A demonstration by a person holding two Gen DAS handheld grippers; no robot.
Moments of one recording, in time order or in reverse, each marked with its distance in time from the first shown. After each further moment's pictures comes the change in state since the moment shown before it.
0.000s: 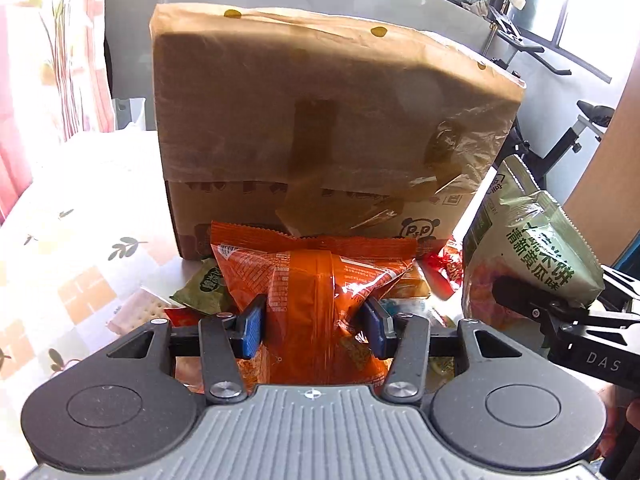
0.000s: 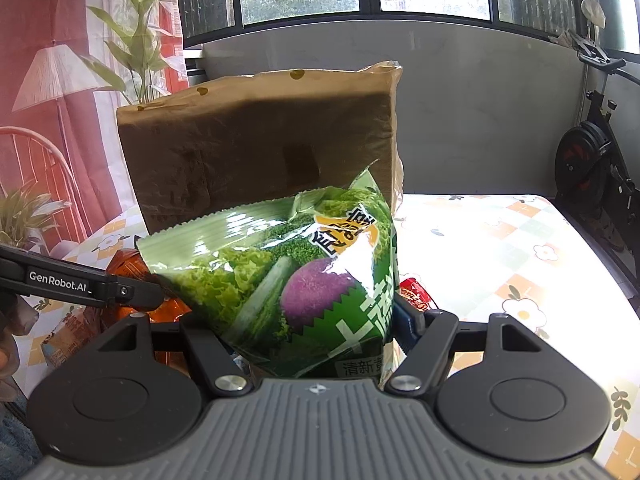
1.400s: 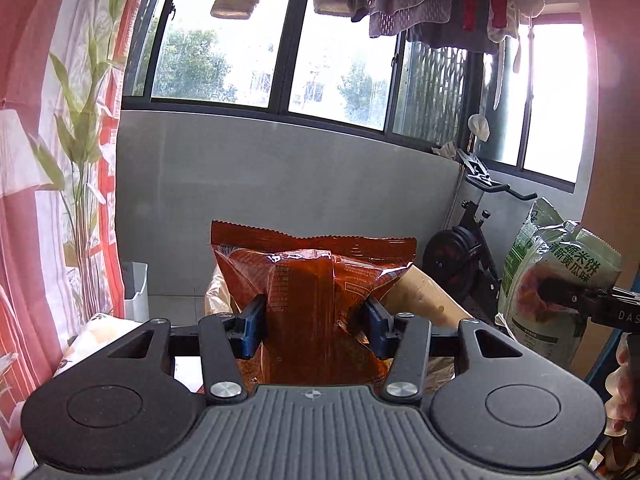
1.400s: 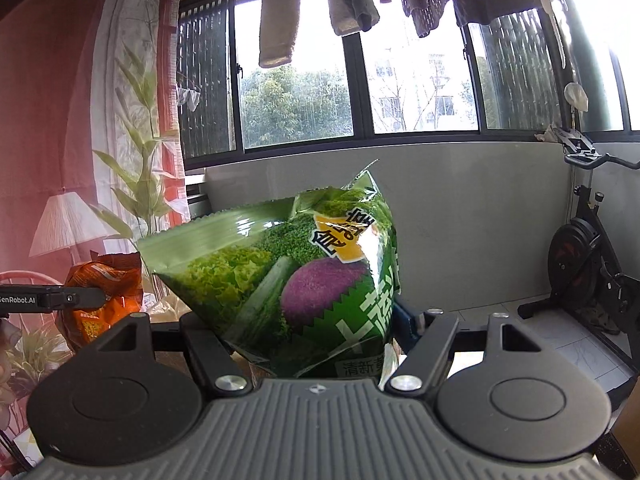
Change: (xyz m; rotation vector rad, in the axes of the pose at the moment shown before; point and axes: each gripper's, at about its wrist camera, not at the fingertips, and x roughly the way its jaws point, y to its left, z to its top) left arm -0.126 0.015 0.100 0.036 -0.469 -0.047; right arm -0.088 -0.033 0.133 0.018 -0.339 0.023
